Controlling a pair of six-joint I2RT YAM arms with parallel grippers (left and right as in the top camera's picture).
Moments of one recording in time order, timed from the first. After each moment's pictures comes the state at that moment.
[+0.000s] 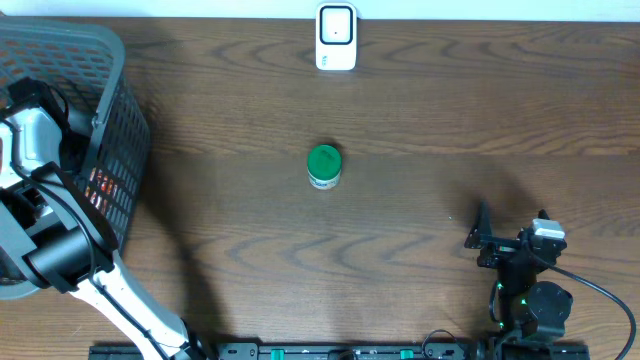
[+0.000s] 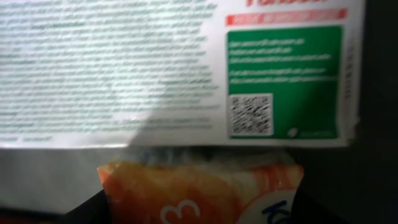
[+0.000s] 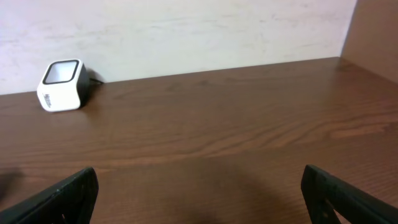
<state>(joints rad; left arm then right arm) 0.55 2.15 1.65 -0.99 -0.18 -0.71 -0.11 0.01 0.05 -0.15 0.00 0.09</state>
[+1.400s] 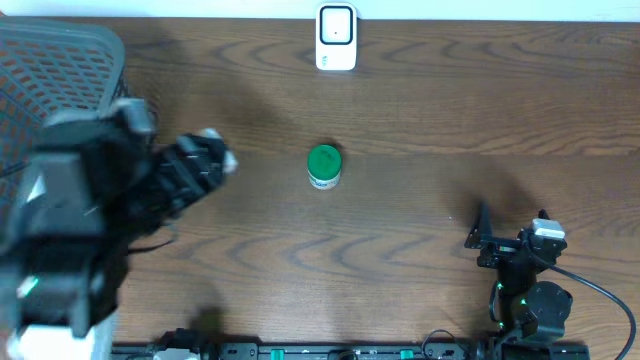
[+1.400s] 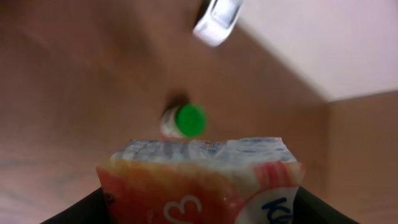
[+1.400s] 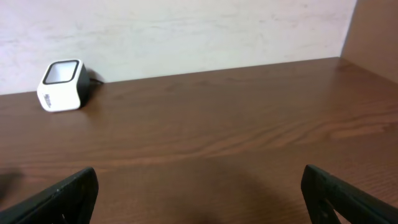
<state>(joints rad) -0.10 1.06 1.46 -1.17 0.30 -0.66 -0.11 0.01 0.05 -0.15 0.00 0.09</state>
